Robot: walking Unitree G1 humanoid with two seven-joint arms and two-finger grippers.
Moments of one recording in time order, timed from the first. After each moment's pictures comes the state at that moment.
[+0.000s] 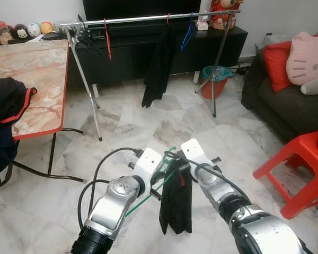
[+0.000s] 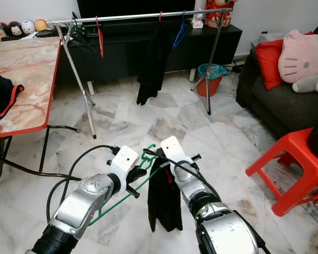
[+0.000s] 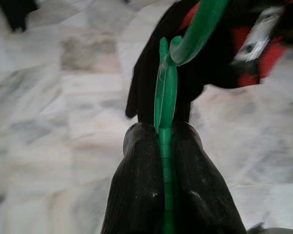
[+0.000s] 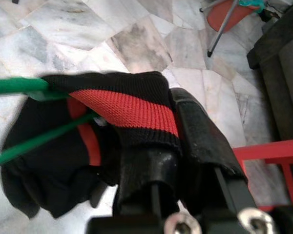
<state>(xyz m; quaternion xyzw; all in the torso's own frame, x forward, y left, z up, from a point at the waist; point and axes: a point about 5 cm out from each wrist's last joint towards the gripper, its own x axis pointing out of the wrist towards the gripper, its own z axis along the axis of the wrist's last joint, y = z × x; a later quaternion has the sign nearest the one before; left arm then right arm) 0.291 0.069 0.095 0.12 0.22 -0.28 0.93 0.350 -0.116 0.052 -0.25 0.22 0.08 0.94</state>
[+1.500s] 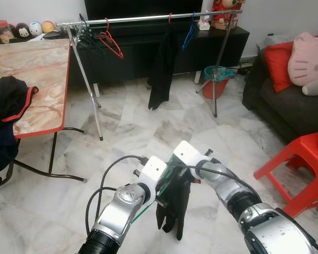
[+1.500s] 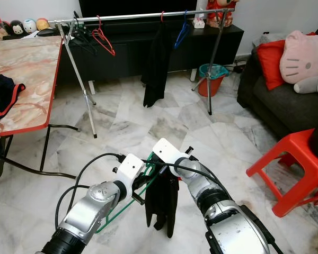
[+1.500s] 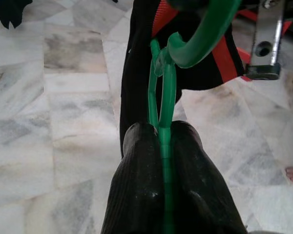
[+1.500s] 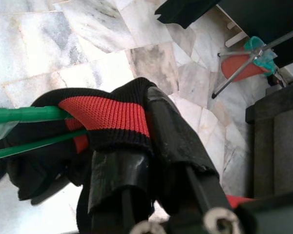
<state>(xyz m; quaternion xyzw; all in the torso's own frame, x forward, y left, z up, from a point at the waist) 0.288 0.054 0.074 0.09 0.21 -0.30 0.93 0.353 -0.114 0.065 -0.35 0.20 0.26 0.88</state>
